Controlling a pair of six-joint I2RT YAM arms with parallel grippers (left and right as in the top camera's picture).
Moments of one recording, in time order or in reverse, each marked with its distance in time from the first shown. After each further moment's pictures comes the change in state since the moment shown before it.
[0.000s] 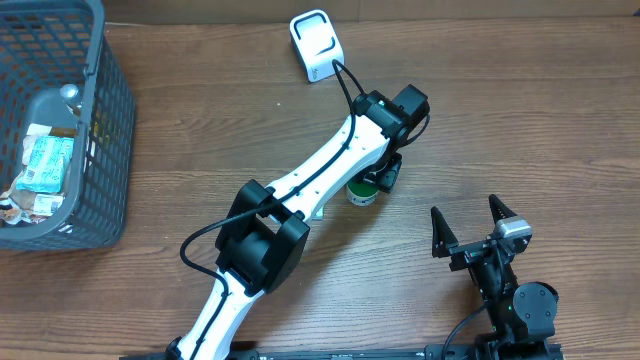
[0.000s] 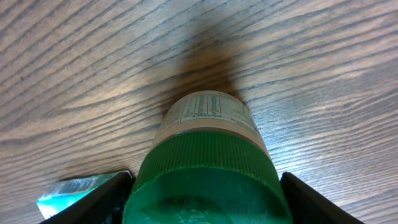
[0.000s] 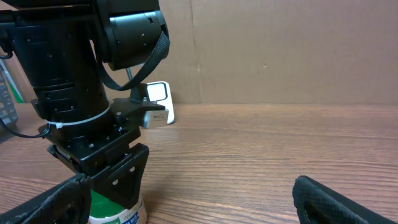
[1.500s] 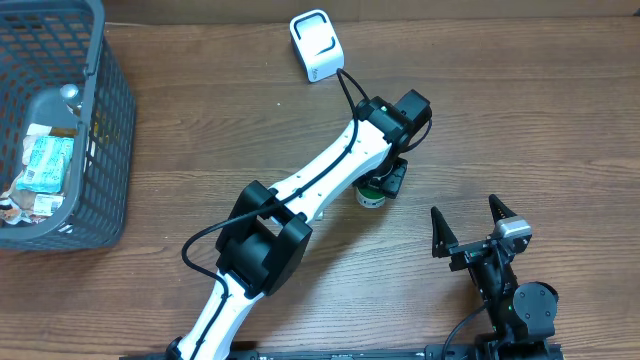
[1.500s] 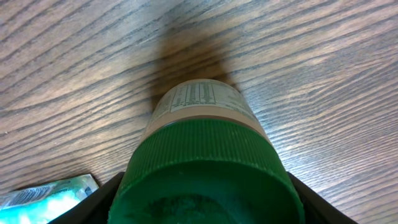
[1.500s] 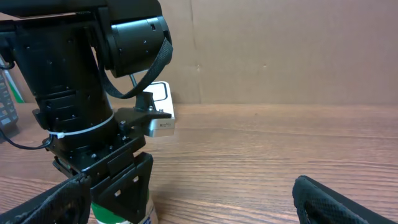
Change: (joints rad) left arm -0.010 -0.007 -0.043 0.048 0.088 -0.003; right arm 0.000 0.000 0.000 0.000 0.000 0.000
